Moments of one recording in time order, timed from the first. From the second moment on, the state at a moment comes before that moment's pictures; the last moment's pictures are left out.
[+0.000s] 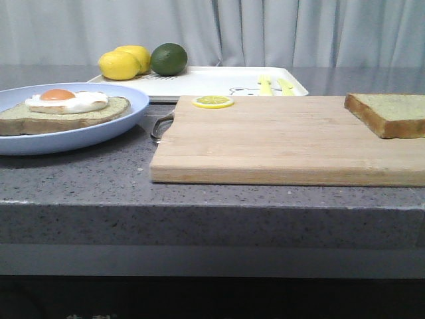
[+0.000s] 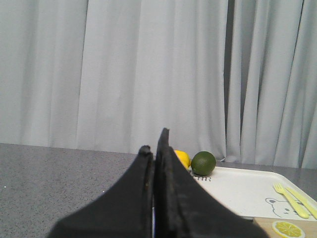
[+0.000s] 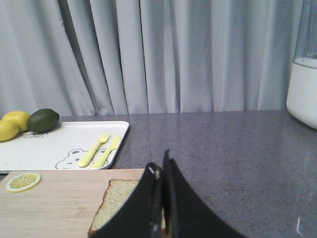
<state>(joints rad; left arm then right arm) -0.06 0.06 -0.45 -0.09 0.26 -0.02 -0.03 0.09 -0.44 0.07 0.37 0.03</state>
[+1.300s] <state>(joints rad) -0.06 0.50 -0.68 -0.02 0.56 -0.02 -0.03 0.59 -0.65 0.07 0.69 0.03</state>
